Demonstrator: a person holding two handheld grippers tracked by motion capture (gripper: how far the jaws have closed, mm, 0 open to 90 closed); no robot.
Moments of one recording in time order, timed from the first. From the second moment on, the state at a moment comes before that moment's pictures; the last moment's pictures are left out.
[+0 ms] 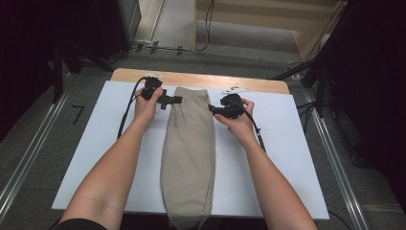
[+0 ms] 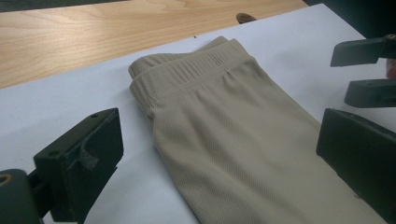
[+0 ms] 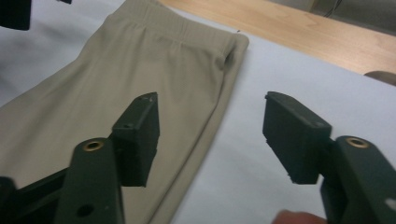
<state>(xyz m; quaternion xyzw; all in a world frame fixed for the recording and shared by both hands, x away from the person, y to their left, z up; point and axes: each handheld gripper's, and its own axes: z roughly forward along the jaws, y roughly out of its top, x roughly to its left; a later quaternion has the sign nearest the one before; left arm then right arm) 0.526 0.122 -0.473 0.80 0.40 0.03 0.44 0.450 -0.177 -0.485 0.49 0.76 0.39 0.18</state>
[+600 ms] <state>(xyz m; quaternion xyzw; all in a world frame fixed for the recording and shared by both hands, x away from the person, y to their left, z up) 0.524 0.111 -0.470 0.81 0.43 0.08 0.39 0.480 -0.170 -0.497 0.49 0.75 0.40 0.17</state>
